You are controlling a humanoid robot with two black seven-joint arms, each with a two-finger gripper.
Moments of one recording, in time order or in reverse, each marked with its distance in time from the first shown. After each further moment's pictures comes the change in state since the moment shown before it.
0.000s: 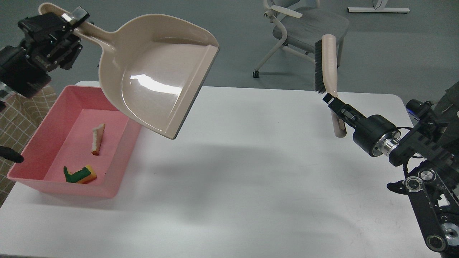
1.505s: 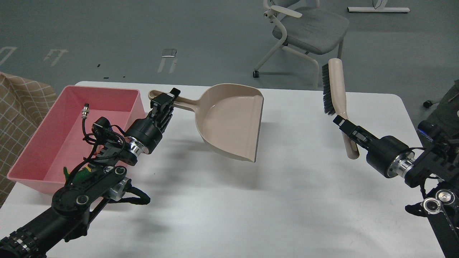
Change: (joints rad) left arm -0.084 -0.482 0.502 0.254 0.038 0.582 0.068; right arm -0.144 -0.124 -0.014 0.052 0.058 0.000 0.027
